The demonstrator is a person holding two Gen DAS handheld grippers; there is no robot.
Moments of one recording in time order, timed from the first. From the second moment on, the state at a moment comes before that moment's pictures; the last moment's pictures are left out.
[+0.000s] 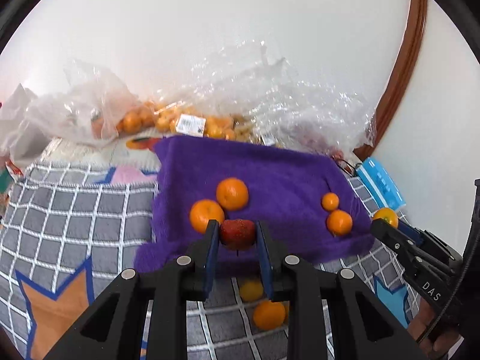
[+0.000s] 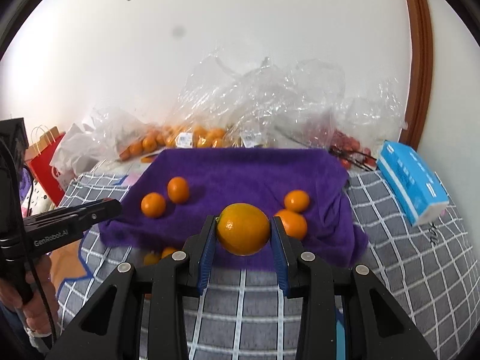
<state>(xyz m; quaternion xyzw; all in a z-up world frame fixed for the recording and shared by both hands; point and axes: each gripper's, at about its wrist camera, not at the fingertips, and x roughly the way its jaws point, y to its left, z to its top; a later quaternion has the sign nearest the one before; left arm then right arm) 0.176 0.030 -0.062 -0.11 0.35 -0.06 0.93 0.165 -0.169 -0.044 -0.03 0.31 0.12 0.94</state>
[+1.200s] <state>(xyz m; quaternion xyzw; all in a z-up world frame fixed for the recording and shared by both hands) 0.240 0.054 -0.100 -0.18 0.35 -0.04 0.92 0.246 -0.175 -0.065 -0.01 0.31 0.09 0.95</state>
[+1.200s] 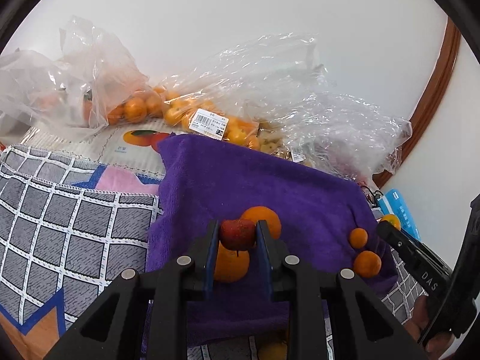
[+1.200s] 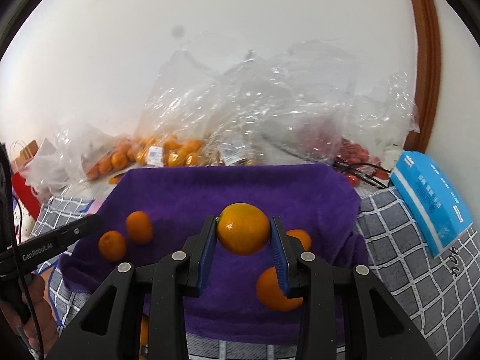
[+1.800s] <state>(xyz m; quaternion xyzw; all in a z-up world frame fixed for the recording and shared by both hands) 0.244 0.052 -0.107 -0.18 0.36 -0.05 0.91 0.253 -0.163 -0.088 -0.02 0.34 0.12 0.93</state>
